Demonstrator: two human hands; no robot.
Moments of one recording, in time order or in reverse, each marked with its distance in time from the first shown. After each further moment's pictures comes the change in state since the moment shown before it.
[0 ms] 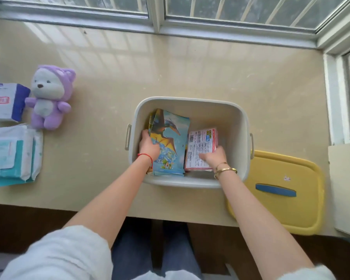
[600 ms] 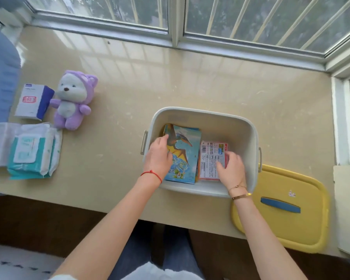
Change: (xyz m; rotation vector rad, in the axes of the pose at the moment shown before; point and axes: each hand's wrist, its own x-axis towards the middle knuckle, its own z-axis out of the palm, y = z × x) left_hand -0.039 0.001 -0.033 0.309 0.118 0.463; right_hand -0.052 -0.010 -0.022 -0.447 0.237 -0.469
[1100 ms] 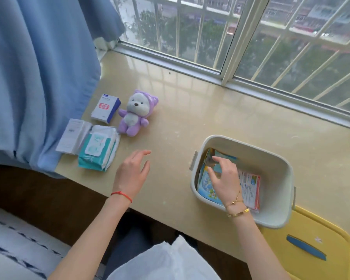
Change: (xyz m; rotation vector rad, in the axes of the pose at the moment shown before) left_hand -0.084 -0.118 -0.187 0.013 0.336 0.018; right_hand -0.070 -0.169 0.015 0.010 0.022 -0.582
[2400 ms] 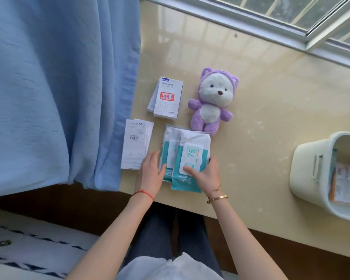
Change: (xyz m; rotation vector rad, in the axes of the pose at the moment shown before) left_hand 0.103 -0.345 -0.041 -0.109 -0.362 -0.202; right_hand 0.063 -0.239 0.356 0.289 -0.197 0.669
